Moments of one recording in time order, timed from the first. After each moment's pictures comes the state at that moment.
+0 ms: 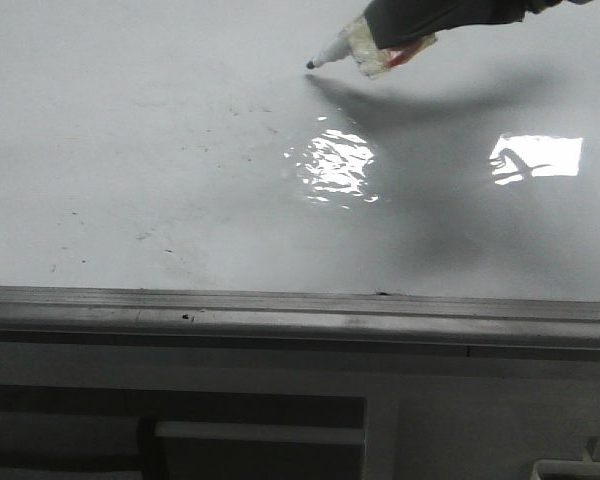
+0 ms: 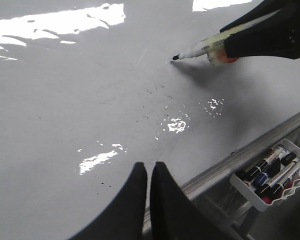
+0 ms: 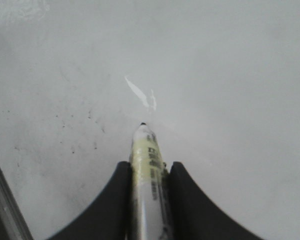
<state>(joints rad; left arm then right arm) -0.49 0.57 -0.38 -1.09 0.30 1.07 0.52 1.14 -0.76 0.84 0.14 -1.10</state>
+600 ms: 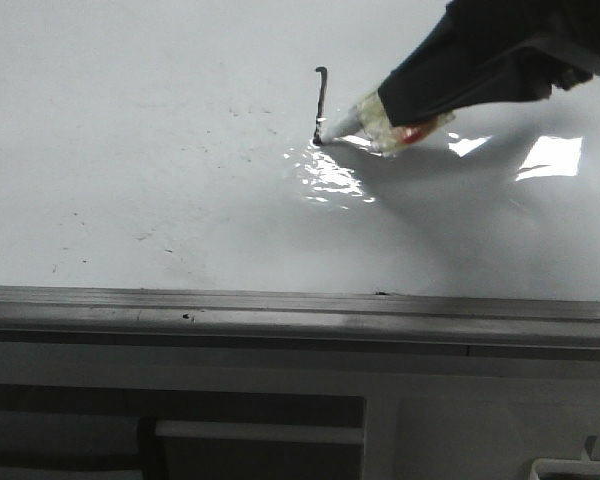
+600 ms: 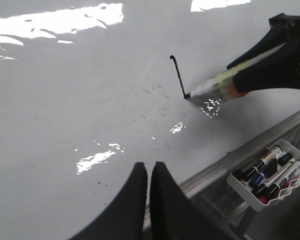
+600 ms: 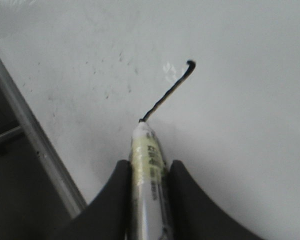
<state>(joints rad) -0.49 0.57 -0.38 -1.10 0.30 1.07 0.48 1.14 -0.68 0.87 0.26 -1.09</state>
